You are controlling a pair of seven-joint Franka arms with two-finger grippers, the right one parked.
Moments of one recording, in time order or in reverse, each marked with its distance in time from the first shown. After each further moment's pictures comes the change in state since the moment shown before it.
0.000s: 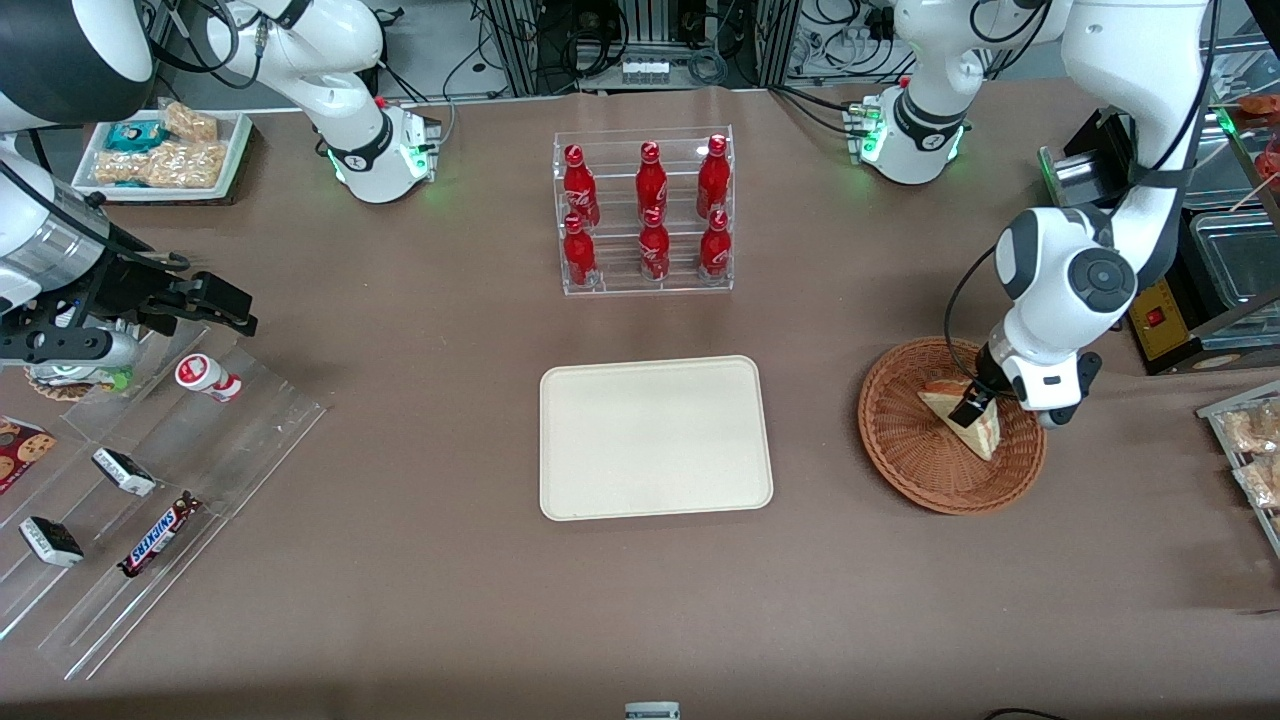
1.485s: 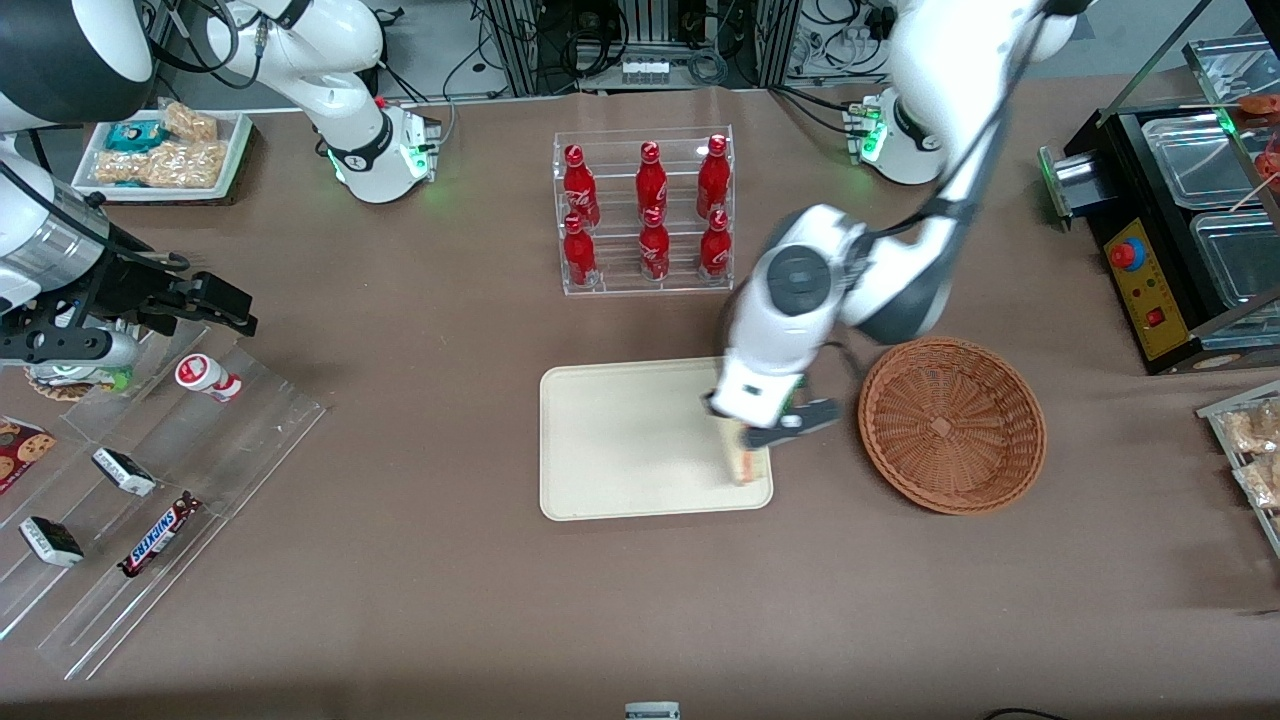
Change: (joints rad) arm -0.523 0.327 -0.079 0.733 0.011 -0.381 0.013
